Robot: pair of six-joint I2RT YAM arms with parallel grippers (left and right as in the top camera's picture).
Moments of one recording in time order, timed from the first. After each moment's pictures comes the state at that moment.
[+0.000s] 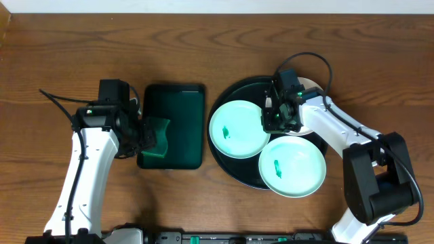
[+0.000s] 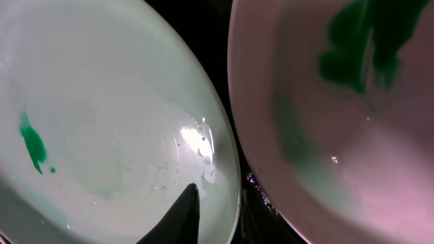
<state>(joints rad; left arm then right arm) 0.03 1.37 1.06 -1.12 0.15 -0.30 0.36 1.85 1.16 -0.67 -0.20 0.31</state>
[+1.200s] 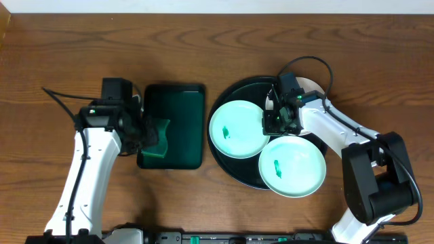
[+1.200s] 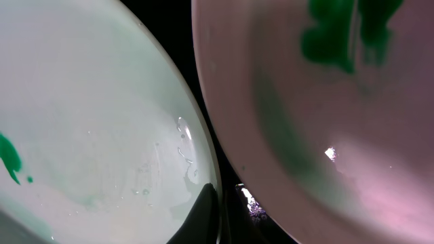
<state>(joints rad) 0.00 1.37 1.06 -1.07 0.14 -0.30 0.36 1.85 1.12 -0.64 -0.18 0.36</state>
